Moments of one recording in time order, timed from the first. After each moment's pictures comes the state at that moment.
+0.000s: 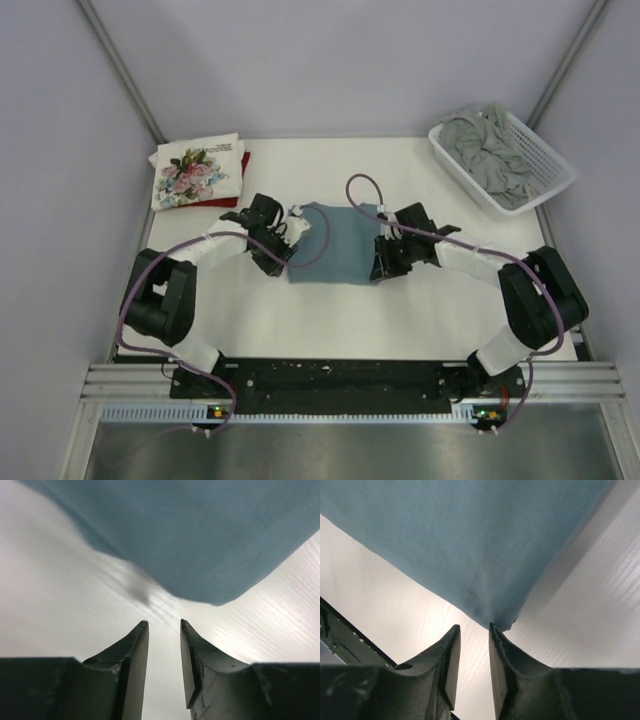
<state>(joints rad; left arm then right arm) -0.39 1.63 0.99 -0.60 0.21 0.46 0.49 1.59 0.85 -0.30 -0.41 0.32</state>
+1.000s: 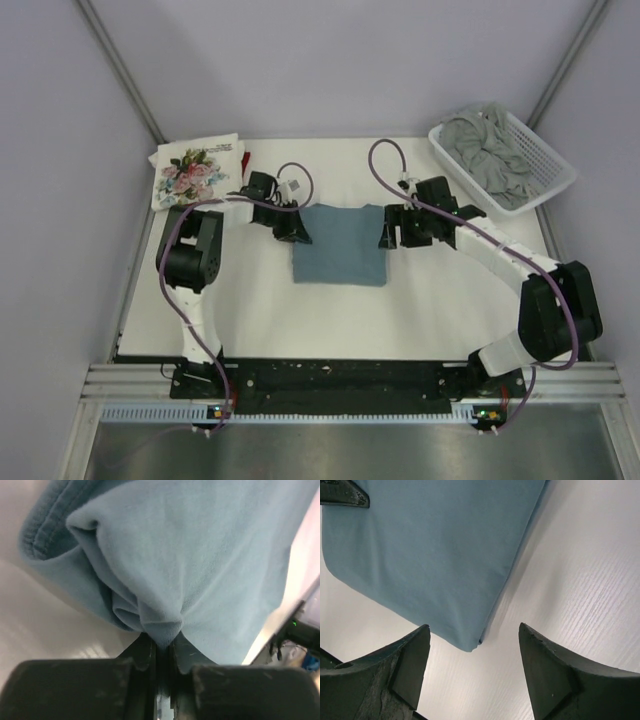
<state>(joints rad) -0.24 2.02 1.28 -0.35 0.62 -0.26 0.38 1.48 1.01 -0.44 -0.26 0.27</state>
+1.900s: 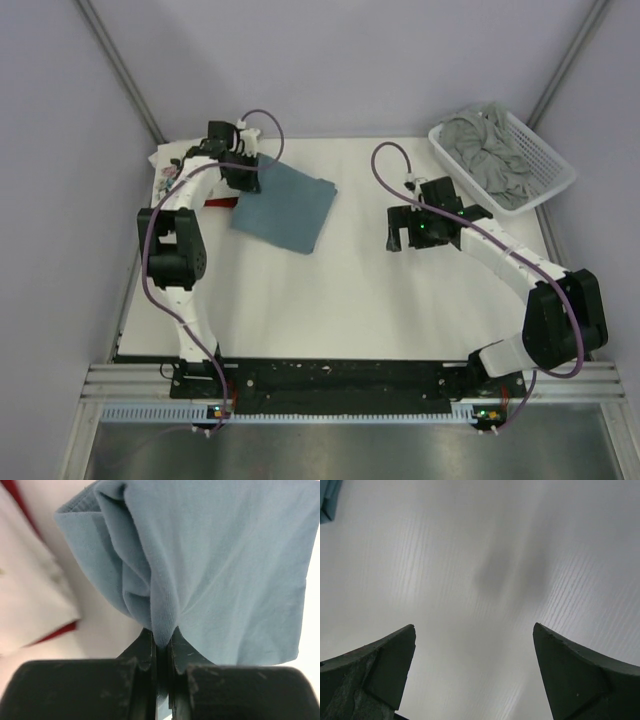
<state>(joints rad) -0.06 2.03 1.68 -0.66 0.36 0.12 0.37 1.43 1.02 -0.53 -0.14 0.20</state>
